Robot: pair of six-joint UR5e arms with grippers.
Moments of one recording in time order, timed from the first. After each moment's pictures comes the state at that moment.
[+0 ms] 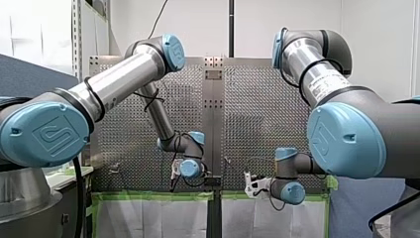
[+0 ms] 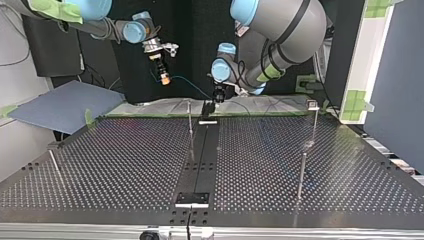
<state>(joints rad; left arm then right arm) -0.51 -2.54 -1.58 -2.42 -1.87 -1.54 1.92 -0.63 1.97 -1.17 1.27 1.46</state>
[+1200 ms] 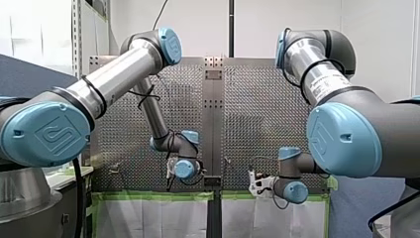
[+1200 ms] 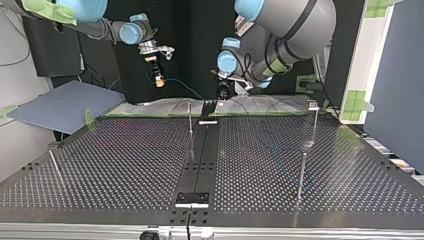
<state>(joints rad) -0.50 -2.48 -1.71 -2.27 -1.88 -1.54 1.89 -0.63 1.97 -1.18 1.30 1.45</state>
